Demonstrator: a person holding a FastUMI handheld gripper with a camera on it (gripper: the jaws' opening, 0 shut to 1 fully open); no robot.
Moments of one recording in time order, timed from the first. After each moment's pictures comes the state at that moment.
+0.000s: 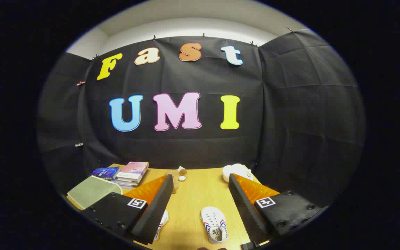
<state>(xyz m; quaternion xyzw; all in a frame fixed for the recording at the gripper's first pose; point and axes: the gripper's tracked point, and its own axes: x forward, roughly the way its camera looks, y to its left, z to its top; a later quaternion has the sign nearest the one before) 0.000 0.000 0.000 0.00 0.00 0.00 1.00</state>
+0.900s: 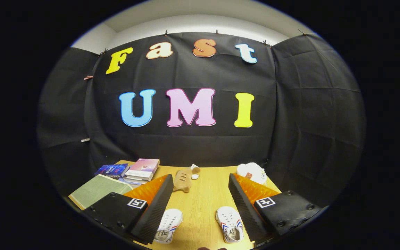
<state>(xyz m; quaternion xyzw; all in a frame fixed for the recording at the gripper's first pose) 0.018 0.060 -0.012 -0.02 0.02 0.03 1.00</state>
